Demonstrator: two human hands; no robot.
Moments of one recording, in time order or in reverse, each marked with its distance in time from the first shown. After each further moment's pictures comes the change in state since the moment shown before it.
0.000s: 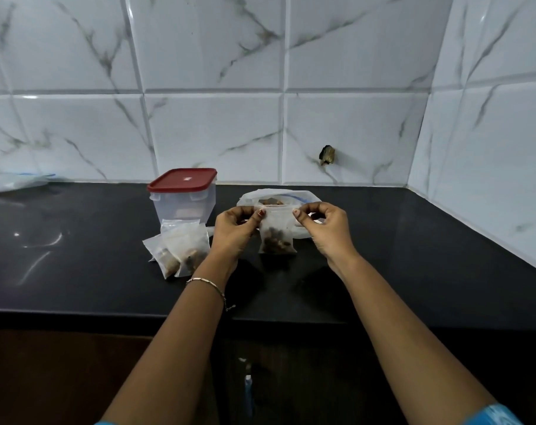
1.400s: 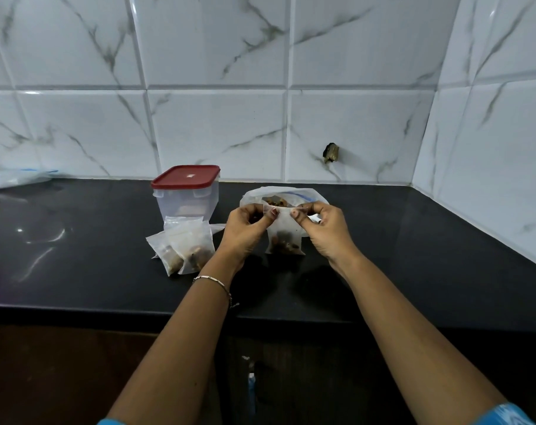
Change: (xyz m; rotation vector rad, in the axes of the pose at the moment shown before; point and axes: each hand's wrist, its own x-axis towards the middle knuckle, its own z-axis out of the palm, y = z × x) left_hand -0.005 0.002 0.002 0.101 -0.124 0.036; right_hand -0.002 0.000 0.004 -0.024 -0.141 0.005
